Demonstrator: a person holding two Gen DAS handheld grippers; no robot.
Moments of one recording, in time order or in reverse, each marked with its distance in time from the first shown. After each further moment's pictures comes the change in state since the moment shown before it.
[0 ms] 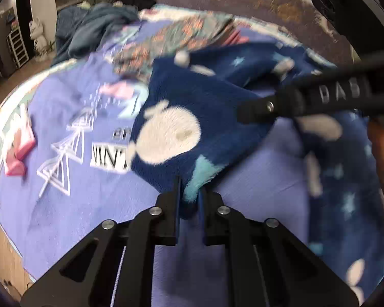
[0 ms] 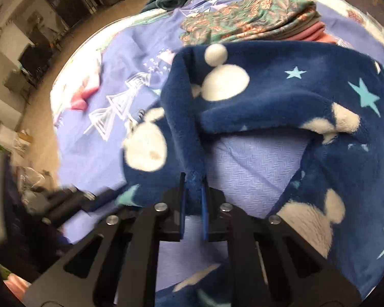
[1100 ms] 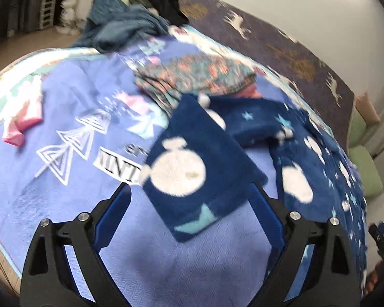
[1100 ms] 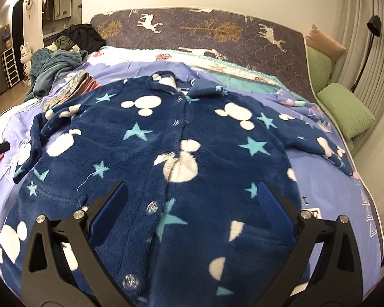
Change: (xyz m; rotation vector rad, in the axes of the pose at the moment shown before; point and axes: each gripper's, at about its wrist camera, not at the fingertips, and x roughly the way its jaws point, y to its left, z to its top) left arm -0.022 0.034 0.008 -0.287 -0.102 -0.095; right arm -0.181 -0.106 -0.220 0.342 -0.429 -0.671
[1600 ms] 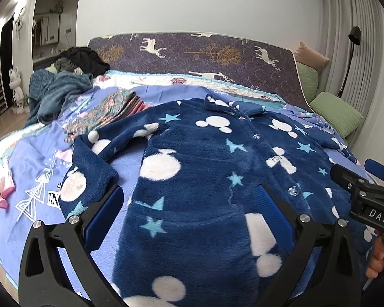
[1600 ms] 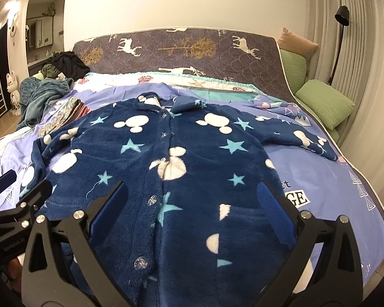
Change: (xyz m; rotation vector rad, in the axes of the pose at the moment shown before) left arm -0.053 -0.170 -0.074 0.404 -0.172 -0.093; right arm -0.049 -0.004 -0.024 0.108 -0.127 -0.104
